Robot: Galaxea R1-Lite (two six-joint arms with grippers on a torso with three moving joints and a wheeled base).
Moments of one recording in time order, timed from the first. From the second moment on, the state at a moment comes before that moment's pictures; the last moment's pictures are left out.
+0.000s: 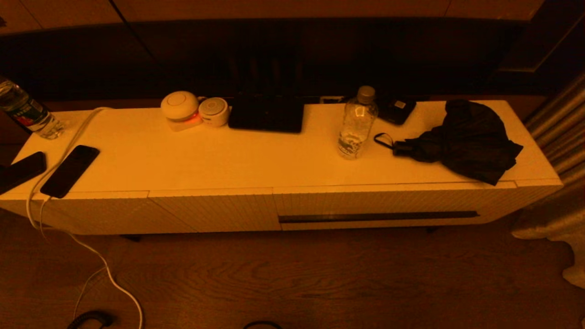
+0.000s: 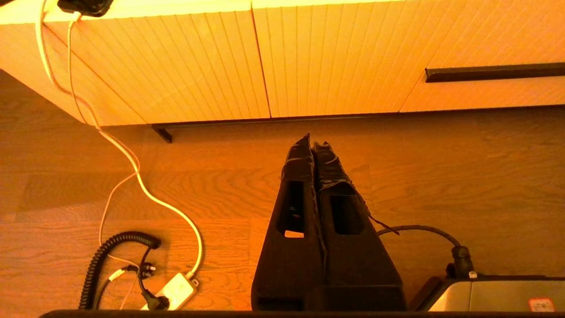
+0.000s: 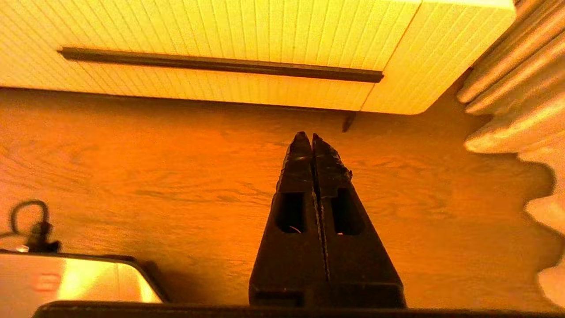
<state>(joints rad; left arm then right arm) 0.00 0.00 0.00 0.00 0.00 0.03 0.00 0.00 0.00 -0.01 0.01 -0.02</state>
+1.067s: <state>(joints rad) 0.00 0.00 0.00 0.00 0.00 0.03 0.00 0.00 0.00 0.00 0.00 -0.01</state>
